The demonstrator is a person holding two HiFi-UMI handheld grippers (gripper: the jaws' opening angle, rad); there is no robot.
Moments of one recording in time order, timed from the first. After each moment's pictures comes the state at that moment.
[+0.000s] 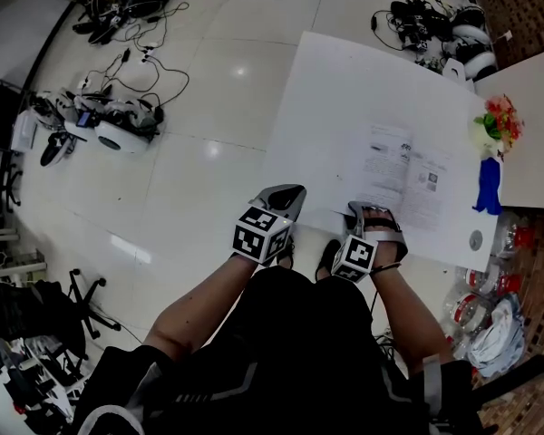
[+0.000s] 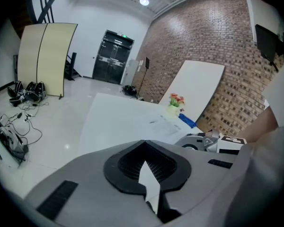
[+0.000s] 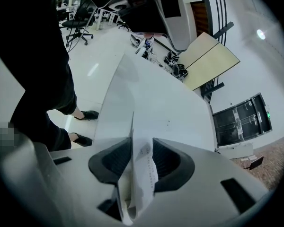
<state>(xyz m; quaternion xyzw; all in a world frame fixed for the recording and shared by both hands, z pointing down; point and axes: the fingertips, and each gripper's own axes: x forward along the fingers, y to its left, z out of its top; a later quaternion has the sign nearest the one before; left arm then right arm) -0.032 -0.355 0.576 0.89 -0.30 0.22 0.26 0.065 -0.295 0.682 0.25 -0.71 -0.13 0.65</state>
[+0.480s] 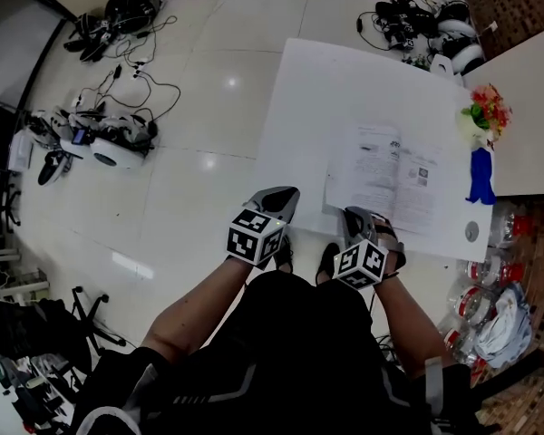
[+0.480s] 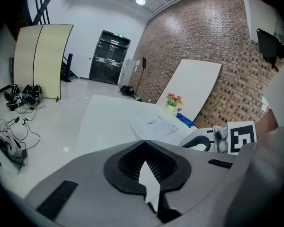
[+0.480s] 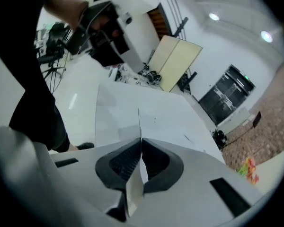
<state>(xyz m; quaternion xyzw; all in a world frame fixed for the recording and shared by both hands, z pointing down) -0.026 -0.355 0.566 0.90 -0.29 0.22 0.25 0.071 -0.295 0.626 0.39 -0.76 -0.03 0.52</state>
